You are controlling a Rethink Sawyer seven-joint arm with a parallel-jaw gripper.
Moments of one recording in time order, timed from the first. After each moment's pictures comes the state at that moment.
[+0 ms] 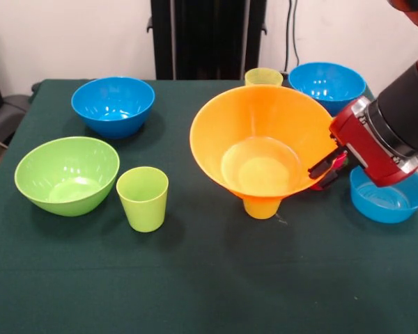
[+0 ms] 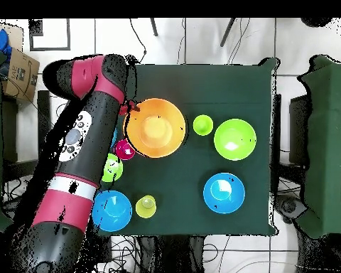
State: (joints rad) arm 0.28 0.10 -0.92 0.61 0.48 1.25 2.48
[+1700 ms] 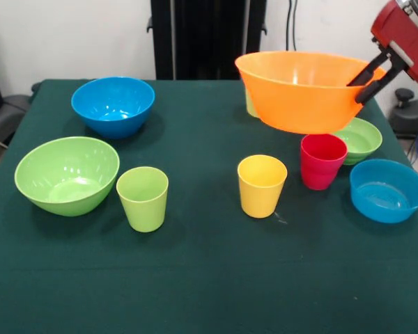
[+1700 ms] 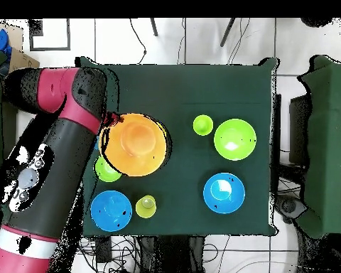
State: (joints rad) arm 0.42 -0.12 -0.93 0.87 0.49 1.26 2.48
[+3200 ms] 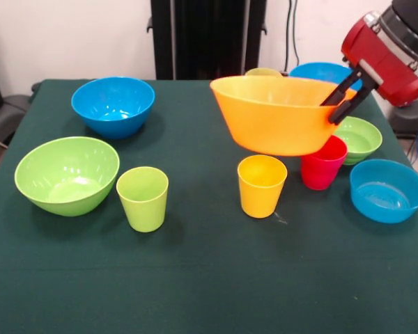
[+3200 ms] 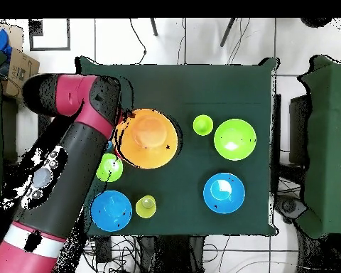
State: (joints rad) arm 0.41 -0.11 -0.93 0.93 0.49 1.09 2.48
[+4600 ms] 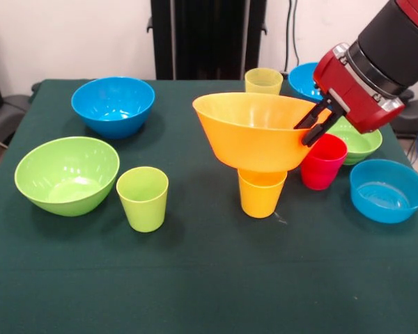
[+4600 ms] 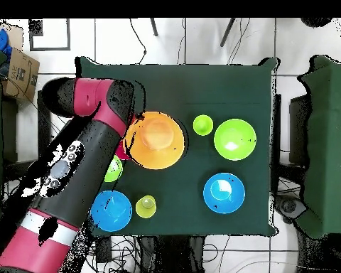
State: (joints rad) arm 0.38 -0.07 -0.91 0.95 0.49 1.05 2.48
